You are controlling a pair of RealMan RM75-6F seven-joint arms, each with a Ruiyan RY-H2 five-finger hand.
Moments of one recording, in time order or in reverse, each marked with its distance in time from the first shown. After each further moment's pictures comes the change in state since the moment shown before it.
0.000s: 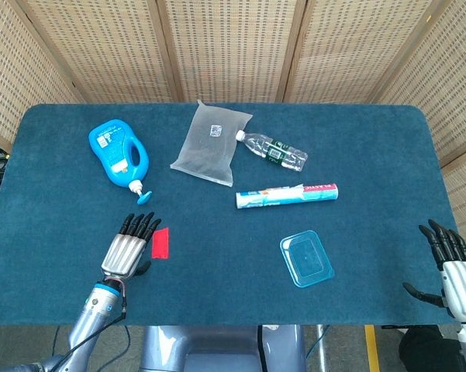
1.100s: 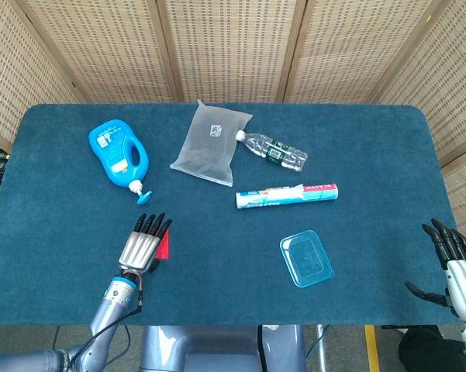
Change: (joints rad) left arm -0.110 -0.119 0.006 0.123 -0.165 -0.018 0.111; right arm 0.003 0.013 0.000 0.013 0.000 -0.008 0.058
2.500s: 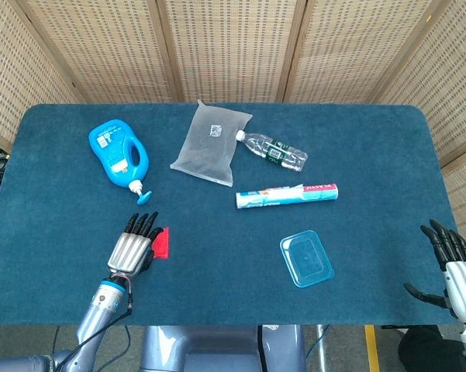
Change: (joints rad) left arm 0.021 0.085 0.070 -0.061 0.092 0.083 -0.143; right arm -0.002 0.000 -0.005 -0.002 -0.011 0.008 0.002
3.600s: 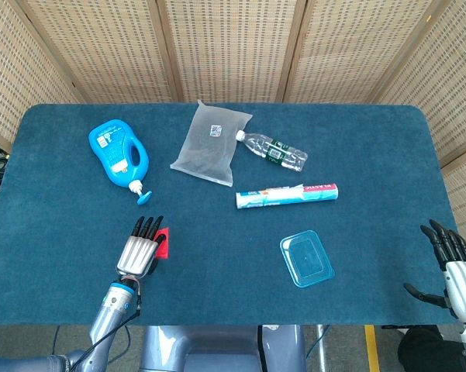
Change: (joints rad) left arm 0.003 -0.130 0.001 0.151 0.000 -0.004 0.074; right arm 0.001 0.002 -0.001 0.001 0.000 -0.003 0.010
